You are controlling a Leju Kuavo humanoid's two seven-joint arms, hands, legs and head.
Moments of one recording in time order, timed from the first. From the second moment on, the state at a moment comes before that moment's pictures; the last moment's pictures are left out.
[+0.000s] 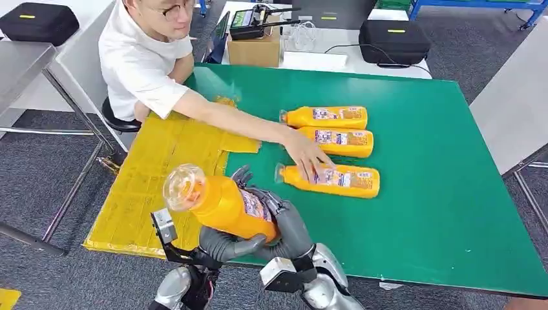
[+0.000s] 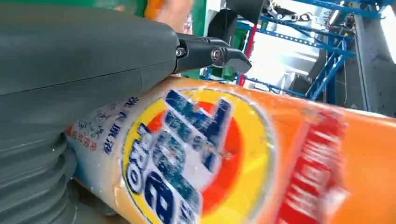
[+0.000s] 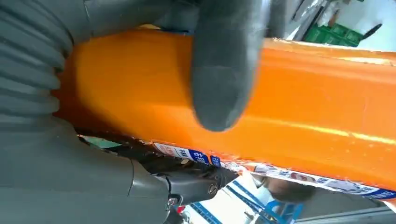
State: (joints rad) left arm -0.01 -0.23 -0.37 -1.34 0.22 -0.28 -0.49; right arm -0.17 0.12 0.67 -1.22 0.57 -0.19 -0.61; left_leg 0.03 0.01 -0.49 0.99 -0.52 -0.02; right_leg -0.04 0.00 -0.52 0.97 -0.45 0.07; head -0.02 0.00
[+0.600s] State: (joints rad) left arm -0.03 -0.23 -0.34 -1.33 0.36 -0.28 -0.42; right arm -0.13 0.11 0.69 -1.21 0.63 -0.25 -0.60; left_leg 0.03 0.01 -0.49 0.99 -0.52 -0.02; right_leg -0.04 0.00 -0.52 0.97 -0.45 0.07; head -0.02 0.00
